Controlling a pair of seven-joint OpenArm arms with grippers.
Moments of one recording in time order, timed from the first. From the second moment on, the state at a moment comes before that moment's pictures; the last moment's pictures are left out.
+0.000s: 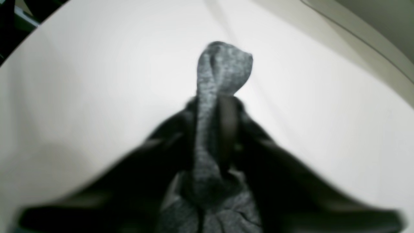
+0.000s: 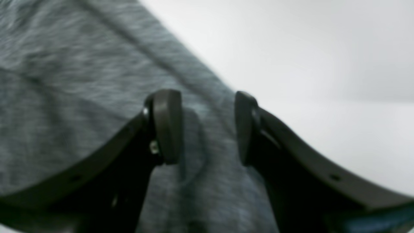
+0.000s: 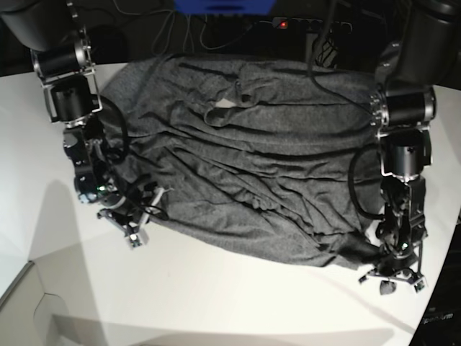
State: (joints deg) left arm -38.0 -14.9 -6.2 41.6 -21.9 8.1 17.2; right arm 21.0 15.0 -14.1 59.4 16.1 18.2 -30.6
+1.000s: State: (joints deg) left arm -8.5 -13.2 -11.1 64.8 -34.8 6.5 26.3; right arm 23.4 19.2 -14.0 44.3 16.9 5.5 -11.8
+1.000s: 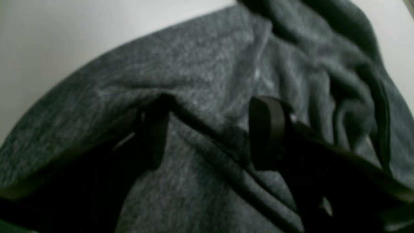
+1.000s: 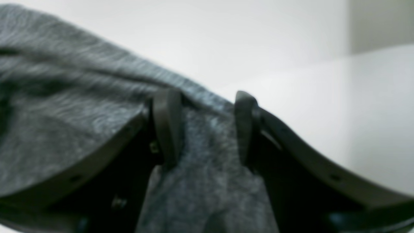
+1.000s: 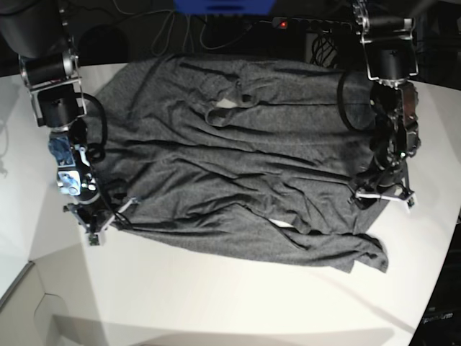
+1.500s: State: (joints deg) left arm -1.7 -12.3 -11.0 84.5 -34.8 8.2 31.2; right arm 16.2 20.5 -6.8 61.6 16.5 -8.7 -16.5
